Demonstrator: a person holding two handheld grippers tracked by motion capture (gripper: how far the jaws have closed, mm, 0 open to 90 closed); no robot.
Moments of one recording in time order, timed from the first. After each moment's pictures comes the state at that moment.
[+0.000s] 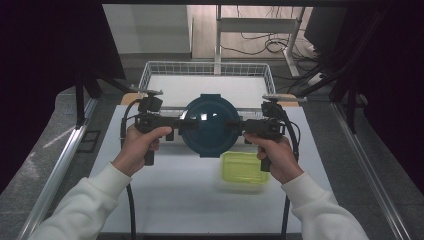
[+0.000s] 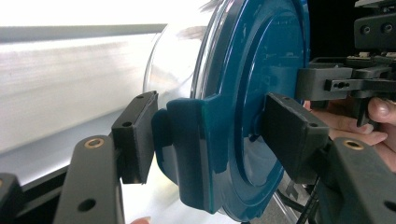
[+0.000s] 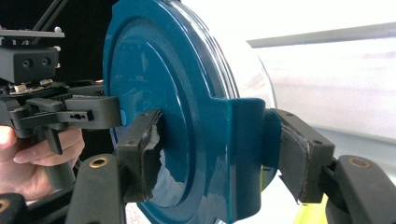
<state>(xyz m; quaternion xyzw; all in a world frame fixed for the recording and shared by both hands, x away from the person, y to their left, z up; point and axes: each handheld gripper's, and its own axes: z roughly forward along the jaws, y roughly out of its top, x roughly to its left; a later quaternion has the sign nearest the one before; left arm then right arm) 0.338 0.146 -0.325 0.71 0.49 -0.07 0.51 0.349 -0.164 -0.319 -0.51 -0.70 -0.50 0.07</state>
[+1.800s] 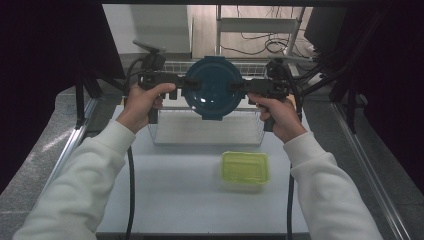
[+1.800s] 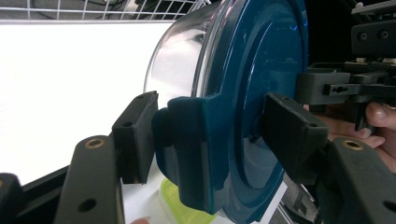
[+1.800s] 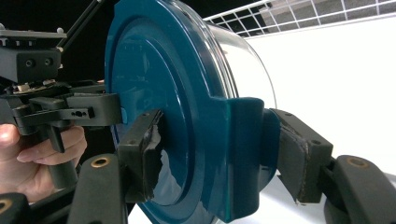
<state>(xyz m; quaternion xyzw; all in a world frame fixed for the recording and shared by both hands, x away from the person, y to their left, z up) 0.405 0.147 -0.266 0.71 0.48 -0.05 0.52 0.414 -0.165 -0.265 -0.50 -0.69 -0.52 0.06</state>
